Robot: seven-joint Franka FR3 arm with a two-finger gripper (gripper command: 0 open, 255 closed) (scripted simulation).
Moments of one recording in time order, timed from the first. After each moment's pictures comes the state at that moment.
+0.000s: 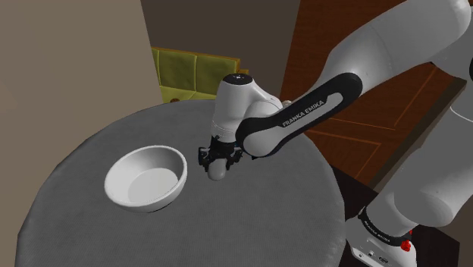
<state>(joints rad) 0.02 0.07 0.54 -2.28 -0.03 2.50 1.06</state>
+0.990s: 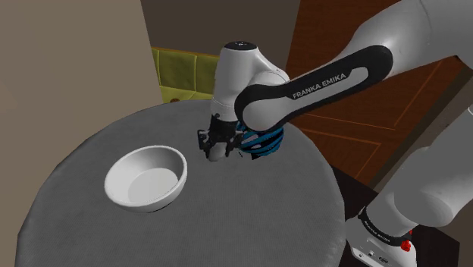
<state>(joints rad) 0.02 -0.05 0.54 -2.20 0.06 2.32 1.00</state>
